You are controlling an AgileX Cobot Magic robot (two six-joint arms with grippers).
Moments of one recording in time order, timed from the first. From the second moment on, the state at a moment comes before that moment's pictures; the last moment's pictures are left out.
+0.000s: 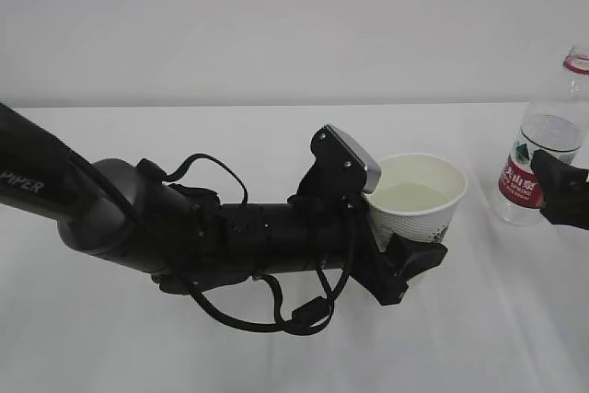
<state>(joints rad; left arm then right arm) -0.80 2.16 -1.06 0.60 -0.76 -0.44 -0.02 1.70 -0.27 -0.08 -1.14 -0.01</state>
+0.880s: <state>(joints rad) -0.70 2.15 -1.03 0.59 -0.77 -0.44 -0.02 1.48 -0.22 -0.14 -1.01 -0.02</state>
